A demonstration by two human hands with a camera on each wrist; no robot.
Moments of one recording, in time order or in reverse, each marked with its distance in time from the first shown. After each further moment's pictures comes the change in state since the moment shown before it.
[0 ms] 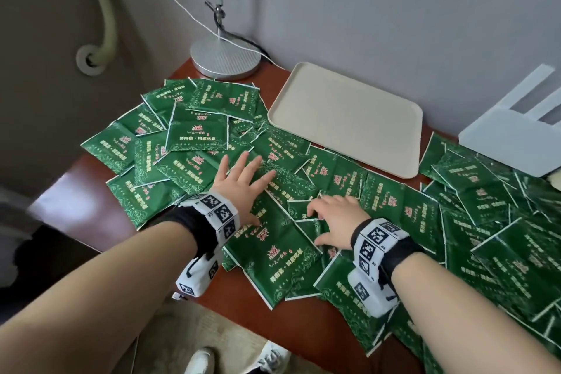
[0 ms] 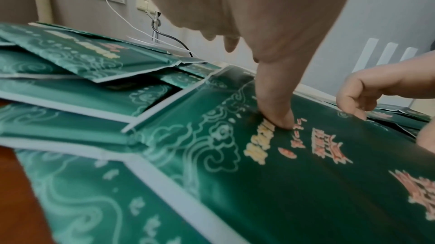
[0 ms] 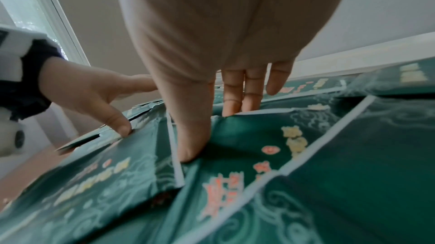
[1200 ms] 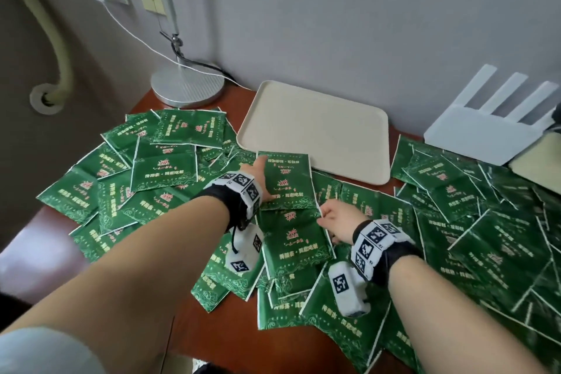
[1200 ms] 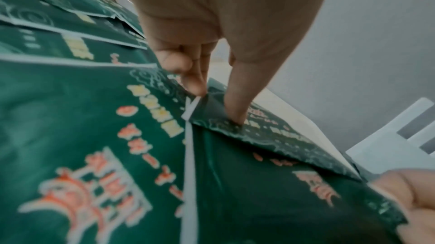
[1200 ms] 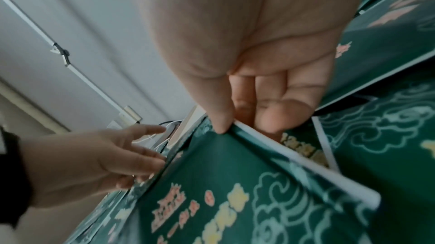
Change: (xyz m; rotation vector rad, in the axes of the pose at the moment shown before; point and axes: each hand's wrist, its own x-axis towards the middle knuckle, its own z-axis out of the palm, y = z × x) left_hand 0.078 0.031 -0.067 -0.598 -0.131 -0.186; right_hand -0.003 0.039 -0.017 0.625 0.061 0.396
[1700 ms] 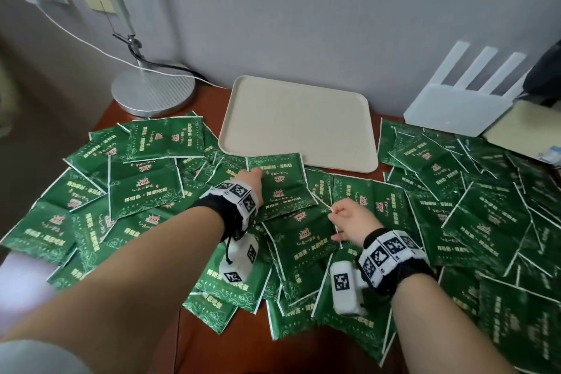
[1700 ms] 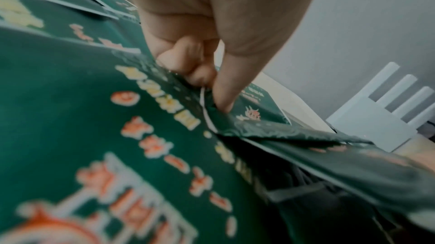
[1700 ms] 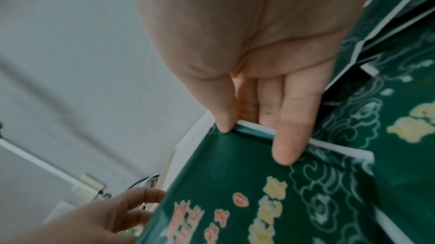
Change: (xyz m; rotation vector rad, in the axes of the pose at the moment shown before) left_hand 0.030 -0.004 0.003 0.137 -0.061 0.125; right_hand -0.008 0.008 0.007 0.425 0.117 0.185
